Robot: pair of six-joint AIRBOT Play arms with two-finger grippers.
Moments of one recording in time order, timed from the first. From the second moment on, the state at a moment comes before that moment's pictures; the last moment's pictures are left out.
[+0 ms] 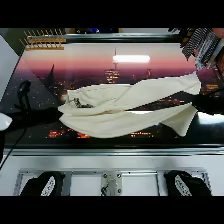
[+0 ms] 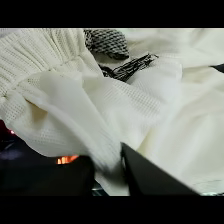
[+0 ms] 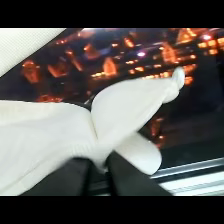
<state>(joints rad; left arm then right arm) 0.14 -0.72 0.74 1.05 -1.13 -1.45 -0.20 -0.85 1.15 -1.46 1.38 1.69</state>
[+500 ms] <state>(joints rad) 0.14 -0.57 0.67 1.05 -1.11 -1.47 -0.20 -0.60 1.12 -1.46 1.45 1.79</state>
